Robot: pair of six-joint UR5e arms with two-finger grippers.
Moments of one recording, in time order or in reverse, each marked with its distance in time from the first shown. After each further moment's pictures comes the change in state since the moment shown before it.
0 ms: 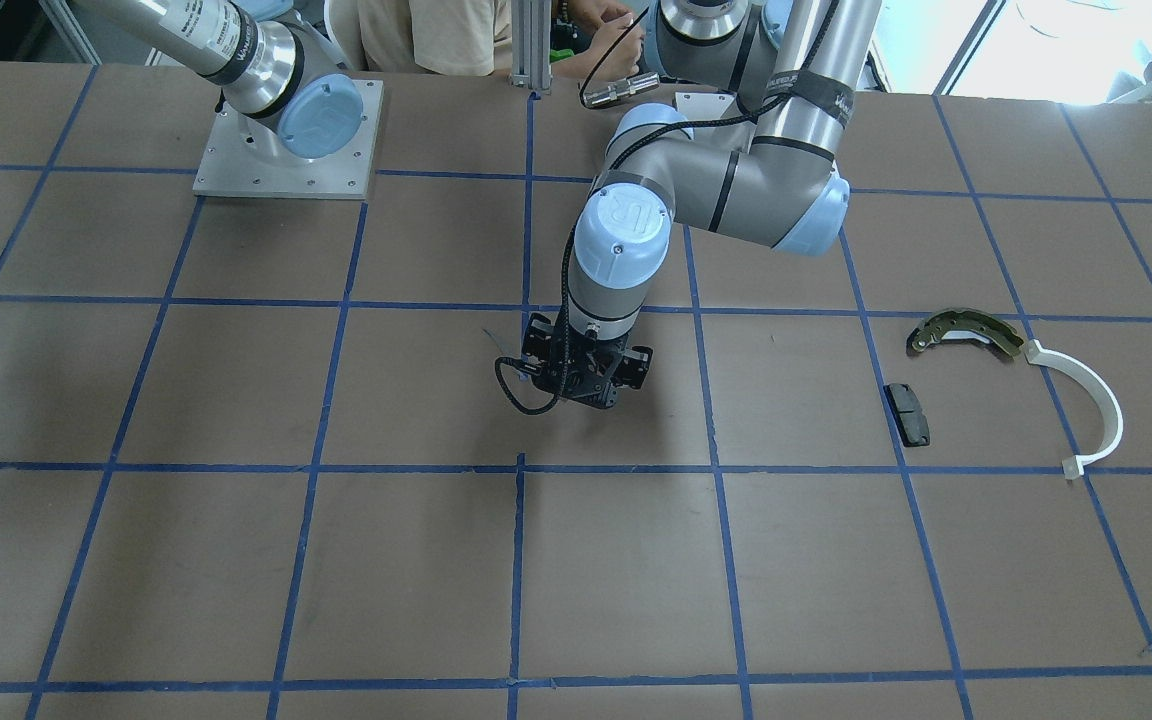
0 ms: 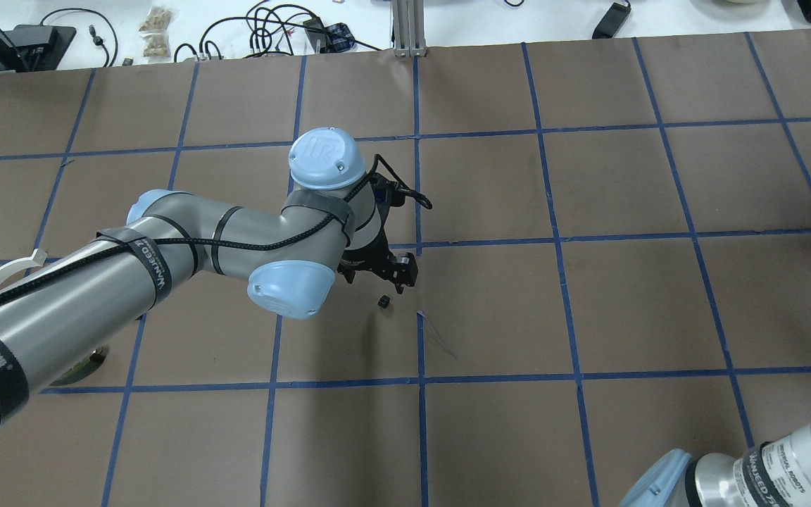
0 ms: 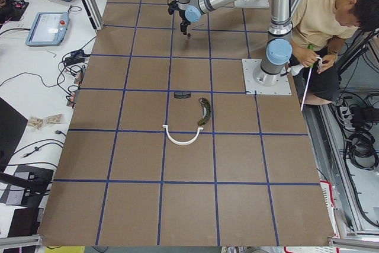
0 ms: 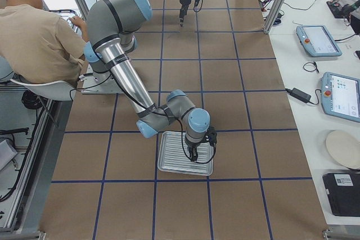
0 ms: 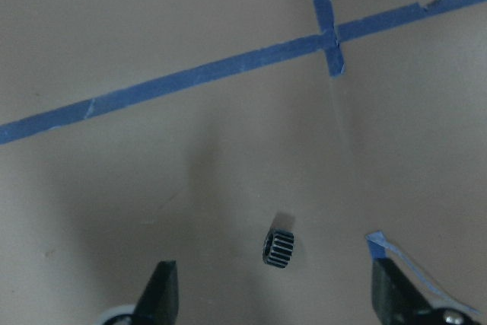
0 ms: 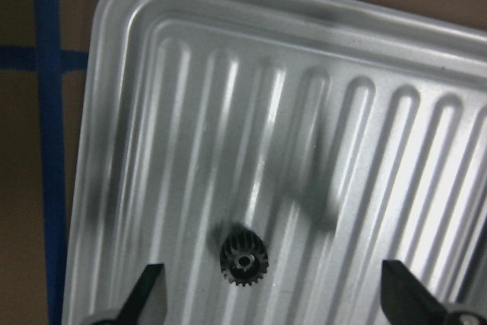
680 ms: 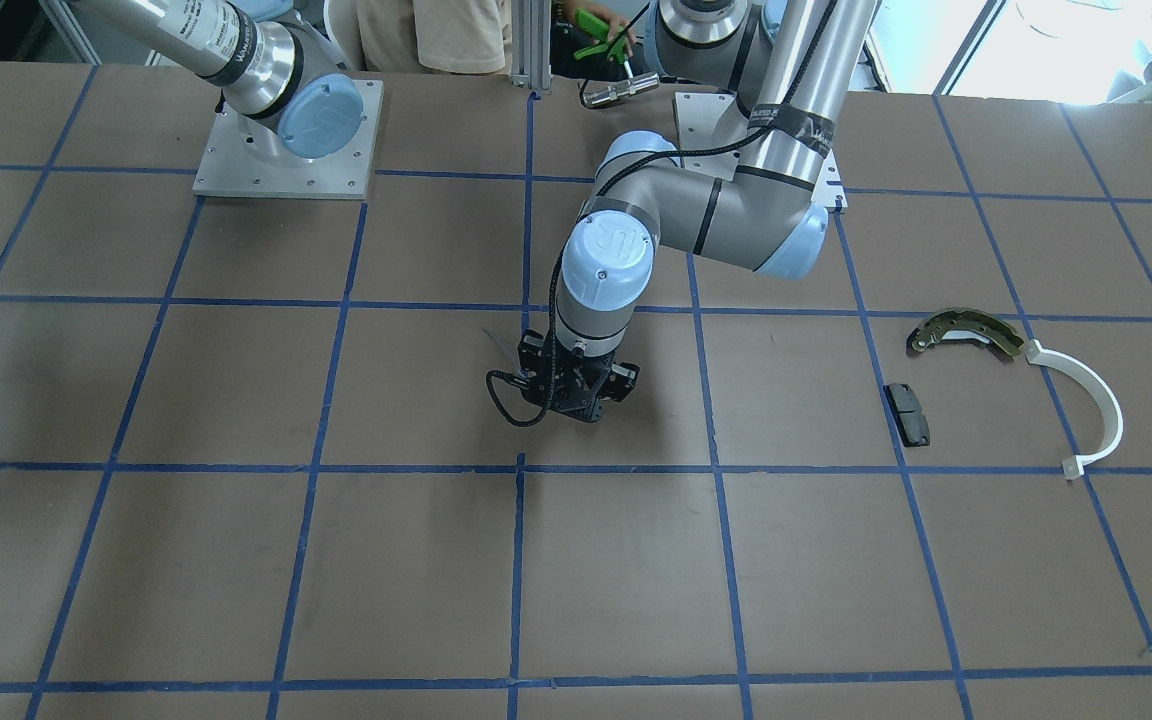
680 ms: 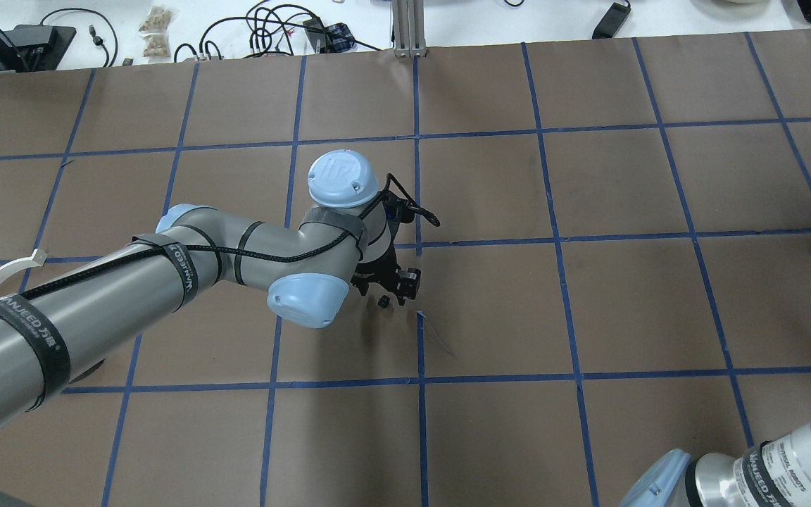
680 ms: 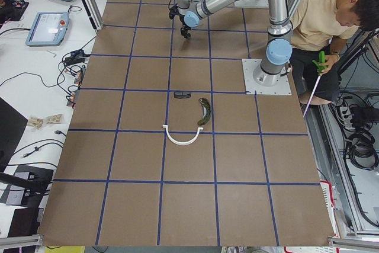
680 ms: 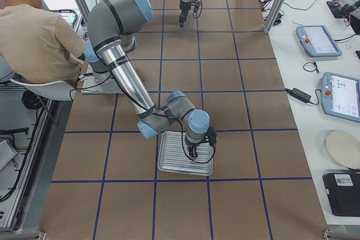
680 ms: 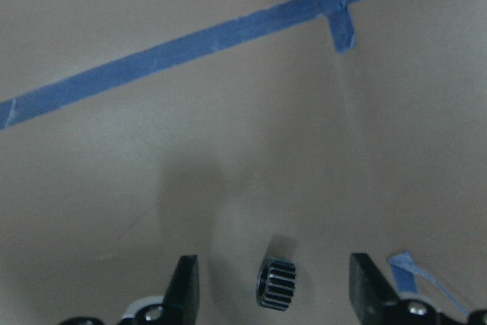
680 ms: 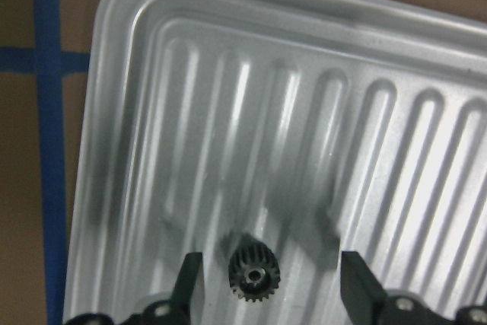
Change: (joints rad) left arm -0.017 -0.058 -0.010 0.066 -0.001 0.011; right arm 0.001 0.010 0.002 -0.009 0.004 -0.004
